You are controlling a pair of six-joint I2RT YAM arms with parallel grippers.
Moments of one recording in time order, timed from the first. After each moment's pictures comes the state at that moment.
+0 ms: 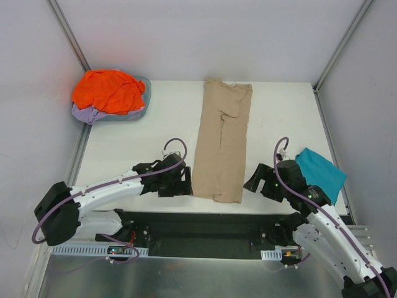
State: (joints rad) left arm -0.90 1.17 0.68 -0.58 -0.01 -0.93; right arm 0.48 0.58 0.53 -0.78 -0.08 0.74
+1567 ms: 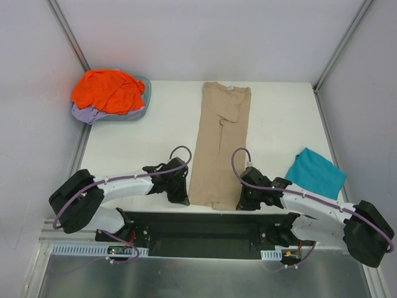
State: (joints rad) left arm -0.86 1.41 0.62 -0.36 0.22 -0.97; right arm 0.84 1.08 0.47 -0.57 -0.03 0.96
